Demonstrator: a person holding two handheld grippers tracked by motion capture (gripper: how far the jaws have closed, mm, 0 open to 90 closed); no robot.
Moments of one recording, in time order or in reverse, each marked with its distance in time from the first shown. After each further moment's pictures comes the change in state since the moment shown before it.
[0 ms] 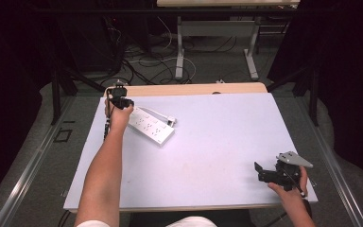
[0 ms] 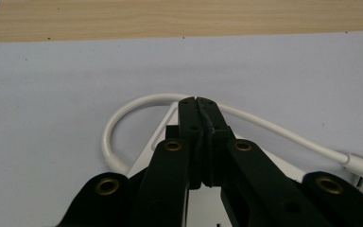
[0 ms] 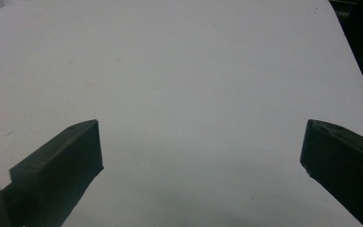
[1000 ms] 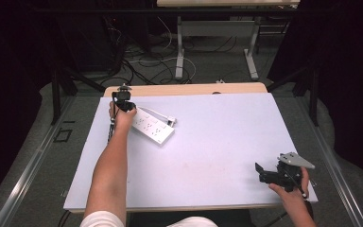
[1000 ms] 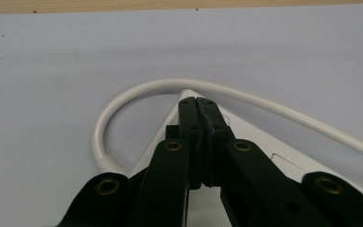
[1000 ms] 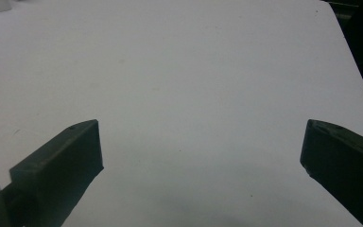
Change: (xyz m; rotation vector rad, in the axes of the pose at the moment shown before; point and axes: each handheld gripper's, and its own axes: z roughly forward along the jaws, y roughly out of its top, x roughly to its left) left arm 0.003 -0.005 0.032 0.056 0.040 0.007; right arm -0.001 -0.001 -0.004 -0.013 0.011 -0.003
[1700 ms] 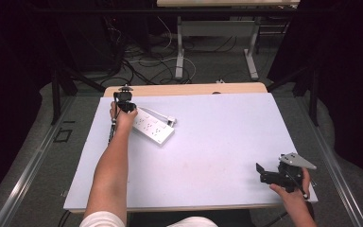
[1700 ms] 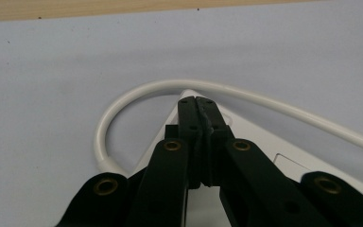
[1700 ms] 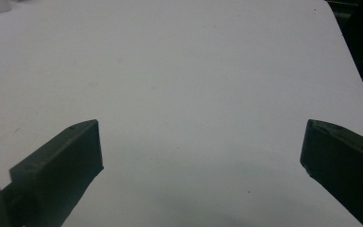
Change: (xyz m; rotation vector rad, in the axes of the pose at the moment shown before) left arm -0.006 -0.001 0.001 -0.014 0.026 0.016; right arm -0.001 -0.001 -0.002 0.007 -0.004 0.005
